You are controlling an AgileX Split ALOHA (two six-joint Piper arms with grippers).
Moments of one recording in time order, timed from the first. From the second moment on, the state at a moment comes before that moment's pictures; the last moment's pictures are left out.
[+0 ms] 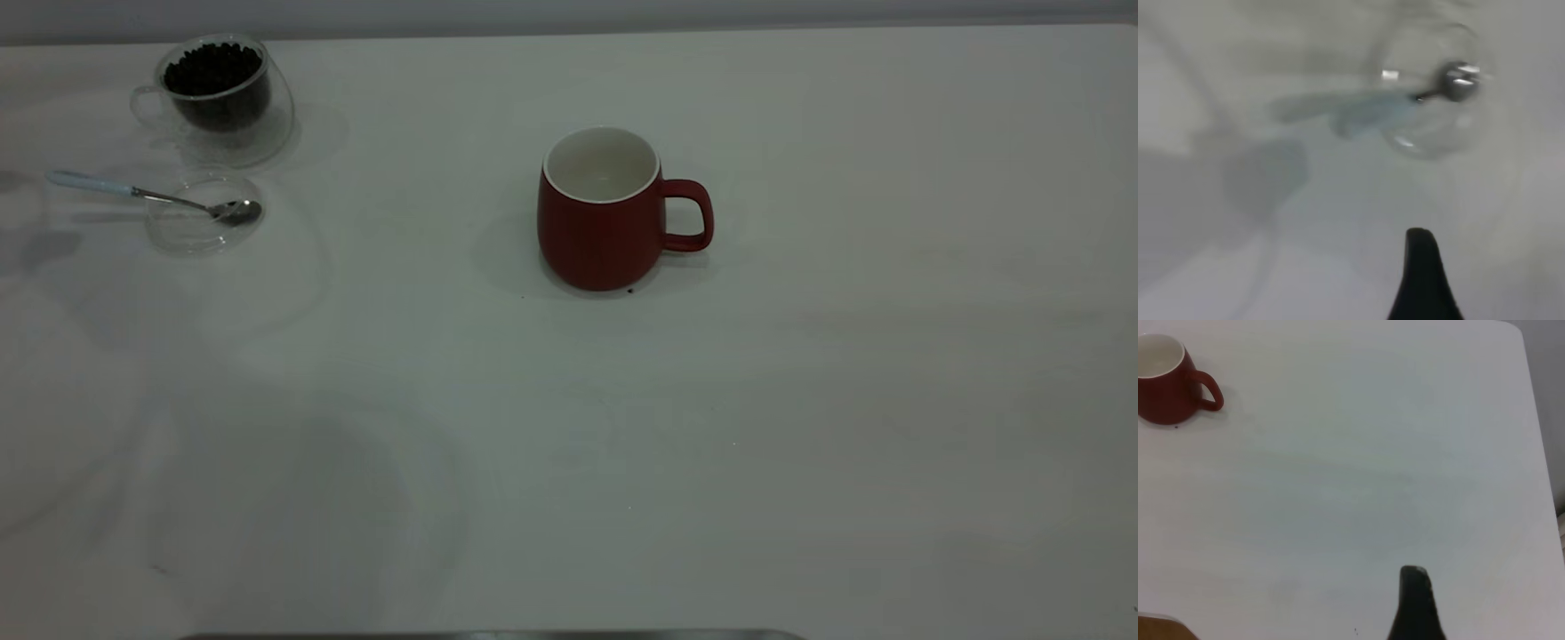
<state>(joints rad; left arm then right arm) 0.50 2.50 -1.91 -0.67 1.16 0.79 0.03 -0.02 -0.47 0.02 1.13 -0.11</state>
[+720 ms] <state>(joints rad) 0.50 2.74 -2.14 -0.75 1.16 0.76 0.03 -0.02 -0.47 0.02 1.13 -0.11</state>
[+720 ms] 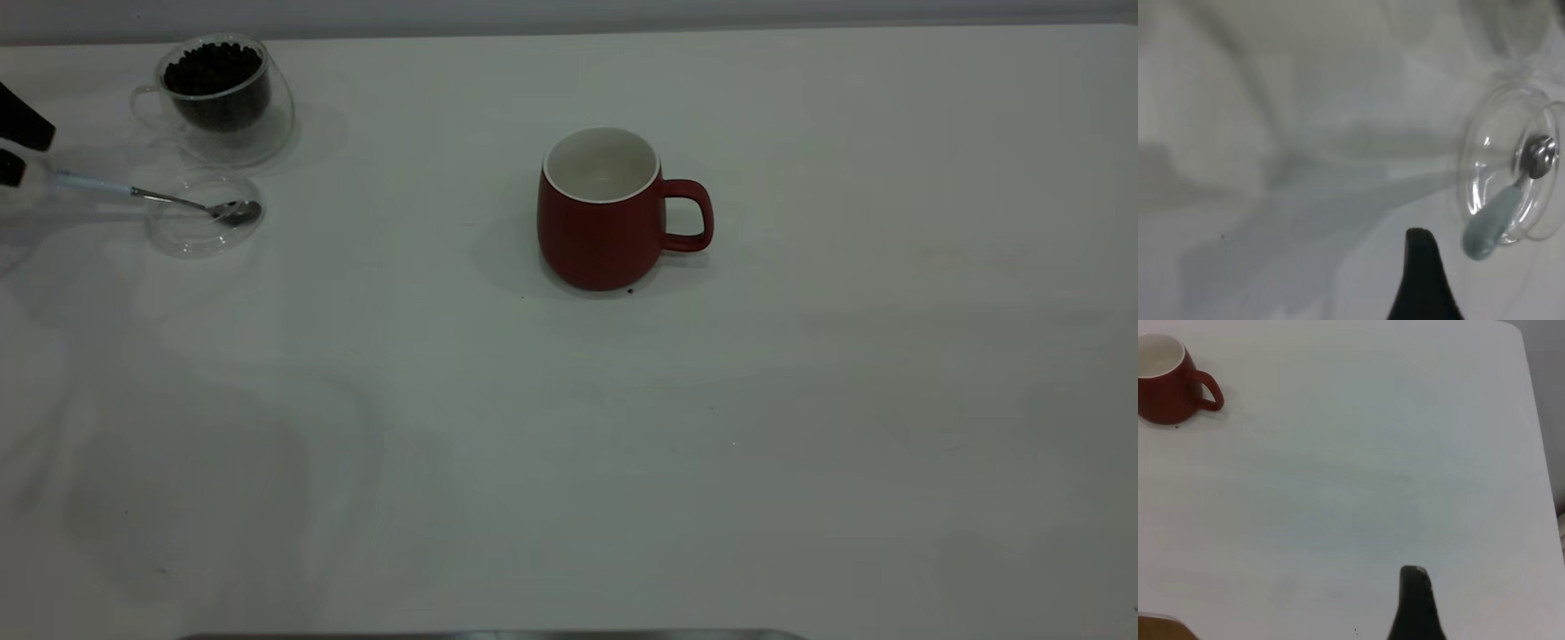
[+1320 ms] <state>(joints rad) 0.50 2.82 -2.14 -0.86 1.16 0.80 0.02 -0.02 -0.47 0.02 1.13 -0.11</state>
